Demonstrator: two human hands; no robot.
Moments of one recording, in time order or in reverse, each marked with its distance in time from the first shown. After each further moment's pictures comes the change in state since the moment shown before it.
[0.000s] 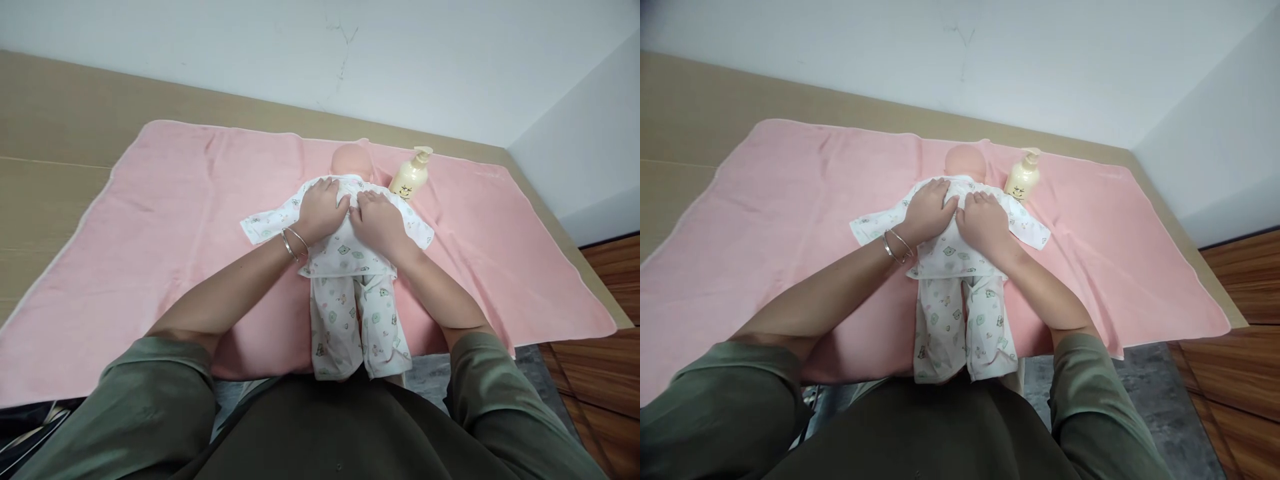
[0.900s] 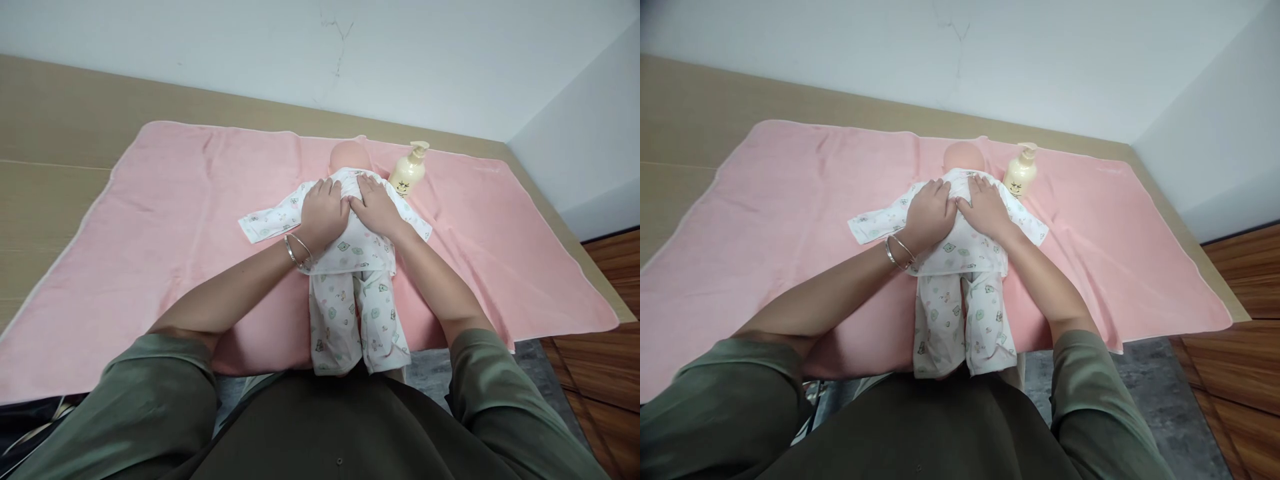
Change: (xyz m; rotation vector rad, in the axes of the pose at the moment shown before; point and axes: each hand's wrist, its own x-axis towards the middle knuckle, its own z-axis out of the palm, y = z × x) left_hand -0.017 0.008 0.011 0.005 0.093 0.025; right_hand 0.030 0.030 0.014 0.190 -0.164 0.039
